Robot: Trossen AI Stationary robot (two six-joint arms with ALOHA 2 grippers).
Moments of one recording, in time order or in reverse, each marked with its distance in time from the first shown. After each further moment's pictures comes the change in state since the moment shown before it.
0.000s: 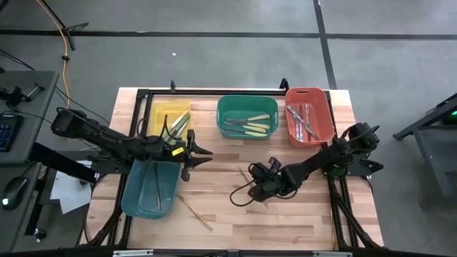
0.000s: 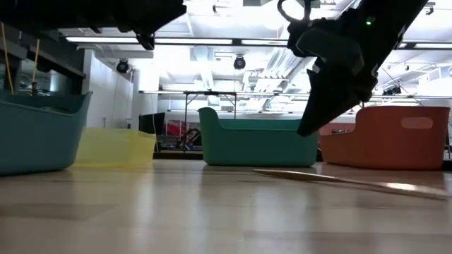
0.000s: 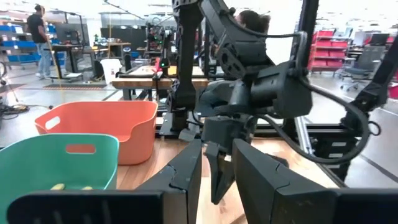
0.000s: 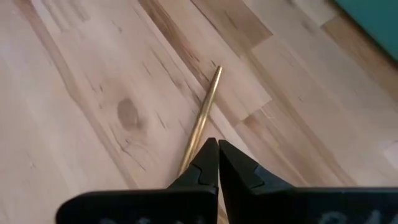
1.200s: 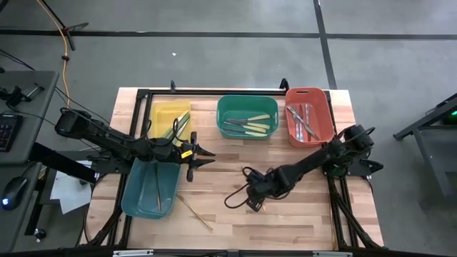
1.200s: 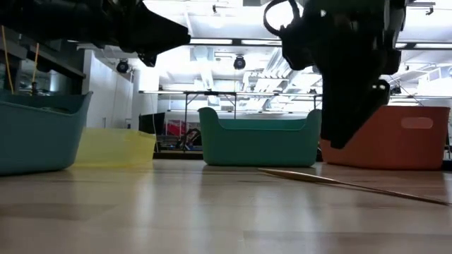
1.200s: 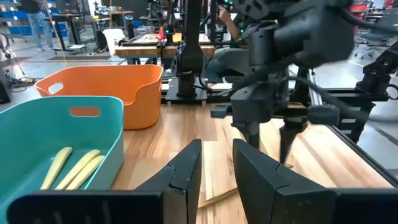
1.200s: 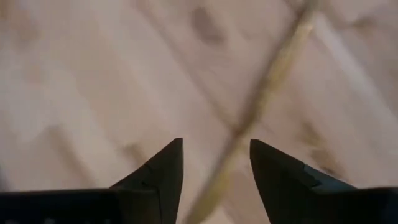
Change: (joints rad) left arm 0.015 0.063 0.001 -0.076 -0.008 -0.002; right arm -0.011 0.044 0.104 -0.057 -0.429 0.096
